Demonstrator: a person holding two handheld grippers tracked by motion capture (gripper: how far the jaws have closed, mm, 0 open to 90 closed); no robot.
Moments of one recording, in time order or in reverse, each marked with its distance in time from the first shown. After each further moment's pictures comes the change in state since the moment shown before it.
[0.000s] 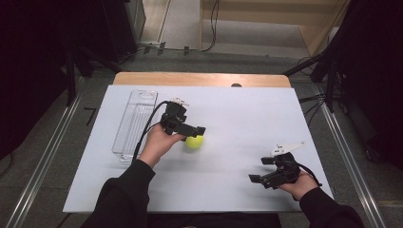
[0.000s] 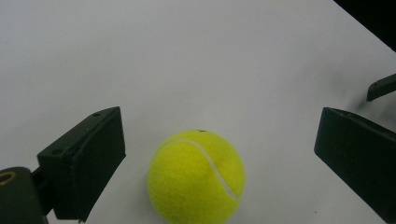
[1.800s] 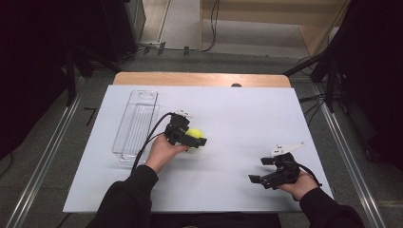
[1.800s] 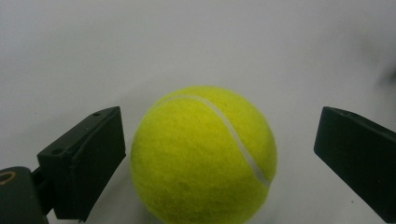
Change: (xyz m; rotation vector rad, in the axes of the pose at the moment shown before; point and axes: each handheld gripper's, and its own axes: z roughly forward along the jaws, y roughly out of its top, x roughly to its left) left arm 0.005 -0.033 0.037 0.046 -0.012 0.010; right arm 0.001 0.000 0.000 0.004 0.000 -0.006
